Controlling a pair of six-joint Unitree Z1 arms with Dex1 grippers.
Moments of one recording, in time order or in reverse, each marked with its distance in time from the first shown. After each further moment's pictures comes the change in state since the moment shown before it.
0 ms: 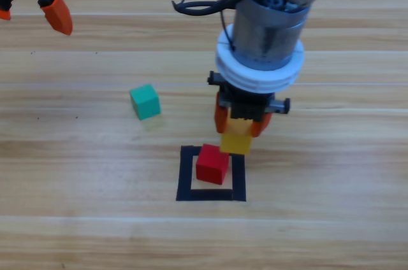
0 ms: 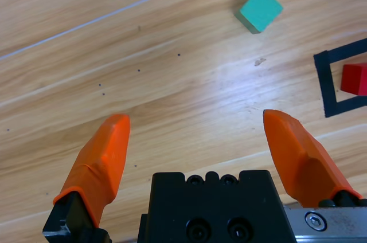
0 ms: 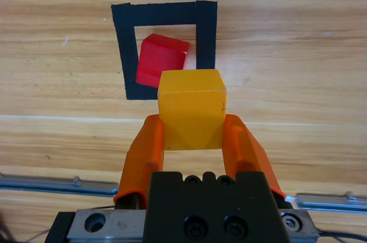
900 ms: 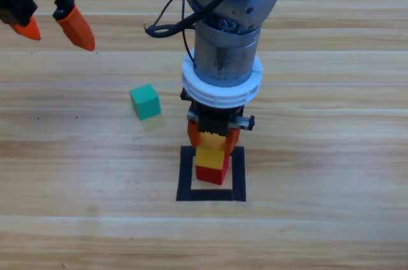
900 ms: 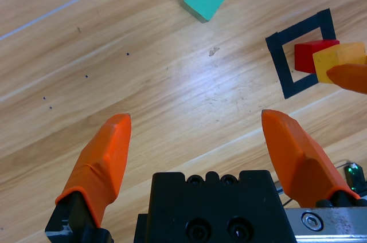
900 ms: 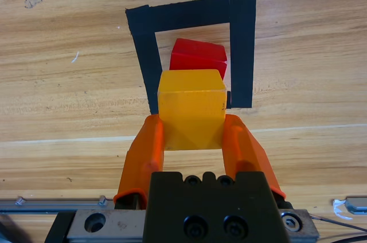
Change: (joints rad) arm 0 0.028 0.001 0.073 -0.061 -0.193 0.074; arm 1 0.017 0.197 -0.276 0.133 0.033 0.108
